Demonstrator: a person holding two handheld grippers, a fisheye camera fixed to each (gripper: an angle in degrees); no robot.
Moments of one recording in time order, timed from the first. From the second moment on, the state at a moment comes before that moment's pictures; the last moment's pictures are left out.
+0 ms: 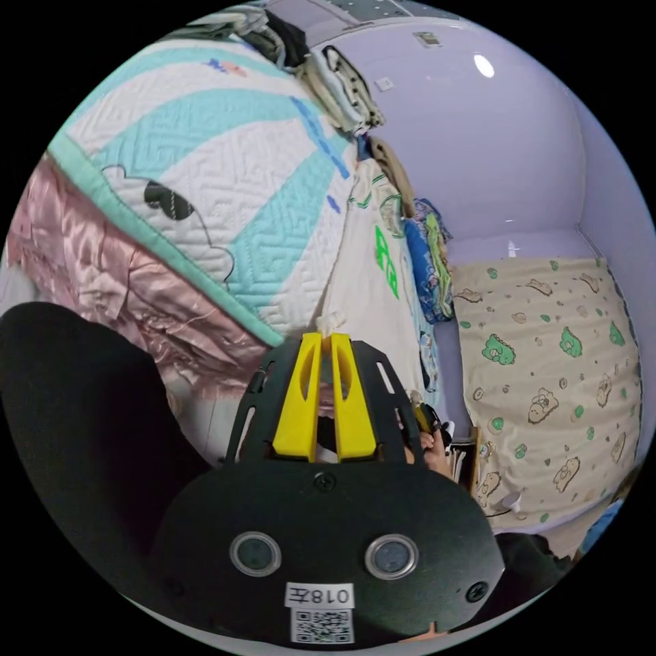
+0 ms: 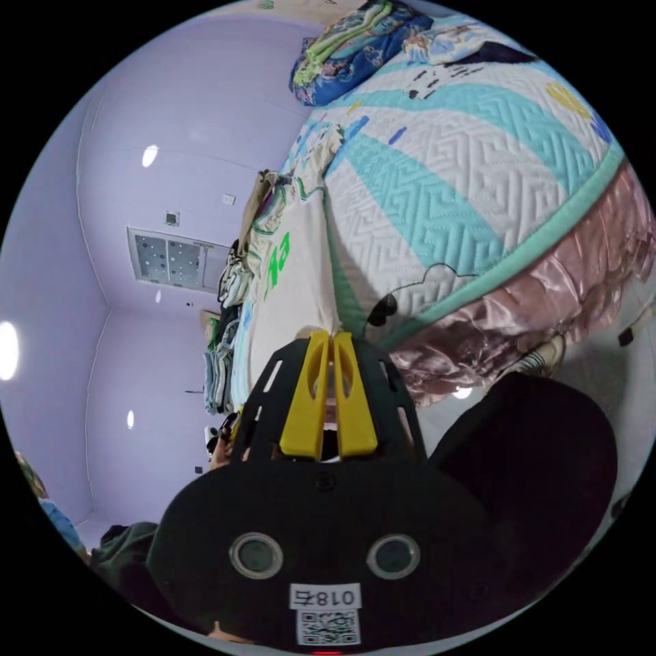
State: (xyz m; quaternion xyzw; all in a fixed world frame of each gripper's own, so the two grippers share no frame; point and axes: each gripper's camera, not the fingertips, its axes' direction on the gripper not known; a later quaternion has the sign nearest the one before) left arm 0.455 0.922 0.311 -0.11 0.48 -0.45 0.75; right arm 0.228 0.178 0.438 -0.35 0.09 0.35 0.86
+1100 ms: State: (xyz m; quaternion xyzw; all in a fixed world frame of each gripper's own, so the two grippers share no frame) left arm 0.532 0.672 0.263 -0.19 0.41 -0.19 0.87; right arm 0.242 0.093 0.583 -0.58 0.21 0.12 0.78
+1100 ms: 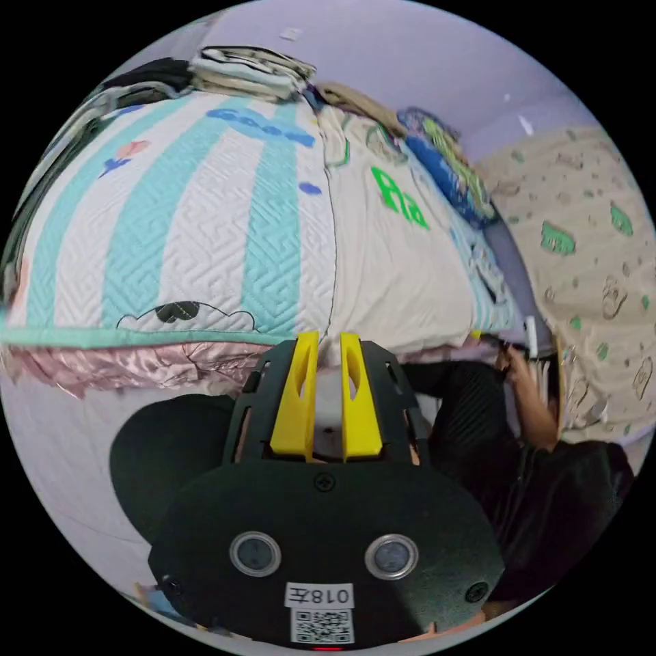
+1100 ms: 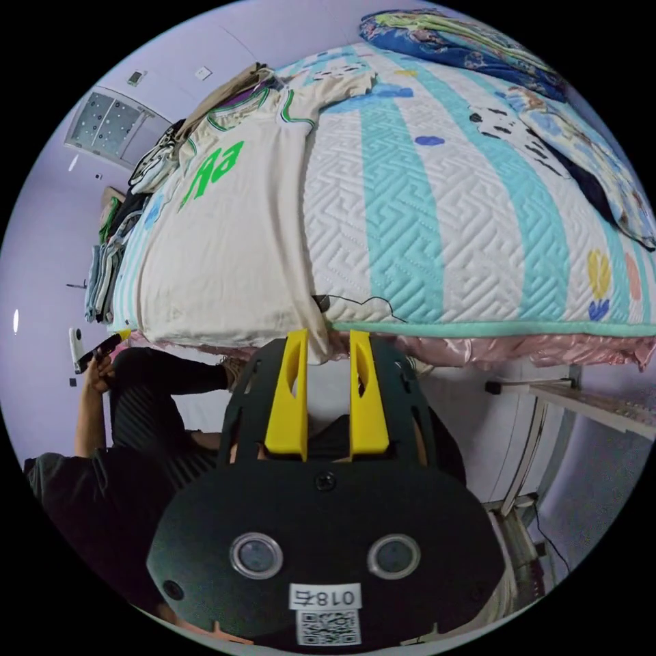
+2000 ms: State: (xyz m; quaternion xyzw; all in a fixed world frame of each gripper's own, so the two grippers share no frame) left arm 0.673 0.478 0.218 -0.35 0.31 0.03 0.88; right arm 0.270 0.062 0.593 -0.70 0.15 0.07 0.70
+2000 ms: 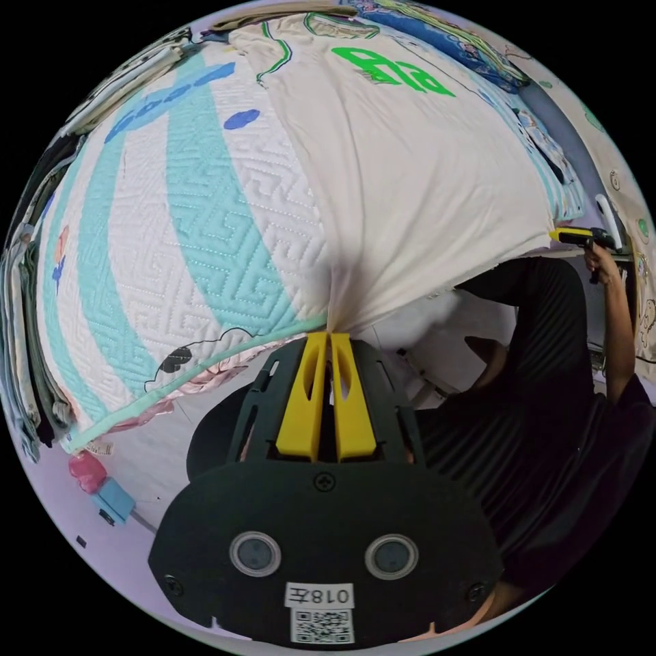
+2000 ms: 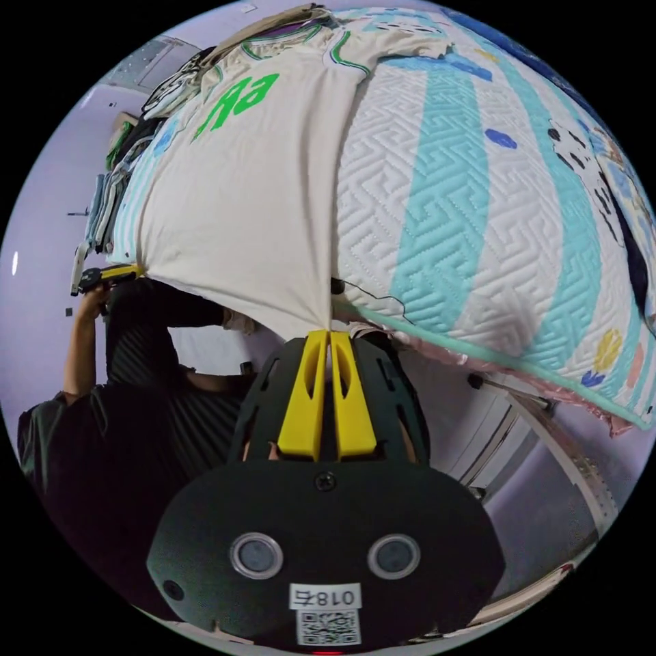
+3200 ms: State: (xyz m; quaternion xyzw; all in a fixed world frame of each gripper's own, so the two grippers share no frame) left arm 1.141 -0.023 0.187 0.01 0.21 0.41 0.89; right arm 0.344 0.085 0.358 -0.21 0.04 0.28 0.94
